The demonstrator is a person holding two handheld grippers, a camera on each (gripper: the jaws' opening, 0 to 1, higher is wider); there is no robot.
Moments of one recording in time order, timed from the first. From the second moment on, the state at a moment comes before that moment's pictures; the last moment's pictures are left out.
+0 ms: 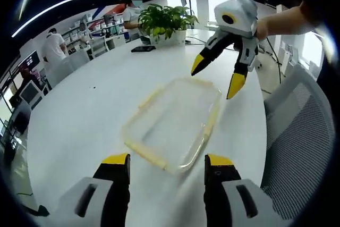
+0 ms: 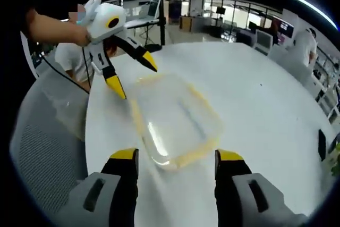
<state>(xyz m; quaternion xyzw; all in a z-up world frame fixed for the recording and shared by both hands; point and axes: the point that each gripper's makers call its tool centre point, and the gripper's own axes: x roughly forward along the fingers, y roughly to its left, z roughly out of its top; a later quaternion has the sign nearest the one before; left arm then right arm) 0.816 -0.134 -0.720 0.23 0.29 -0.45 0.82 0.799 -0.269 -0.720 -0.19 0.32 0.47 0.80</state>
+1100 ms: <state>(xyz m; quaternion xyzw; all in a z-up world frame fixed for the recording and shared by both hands) 0.859 -0.126 -0.731 0.23 0.31 -0.44 0.81 0.846 -0.258 -0.723 -0.20 0.31 0.43 0.82</state>
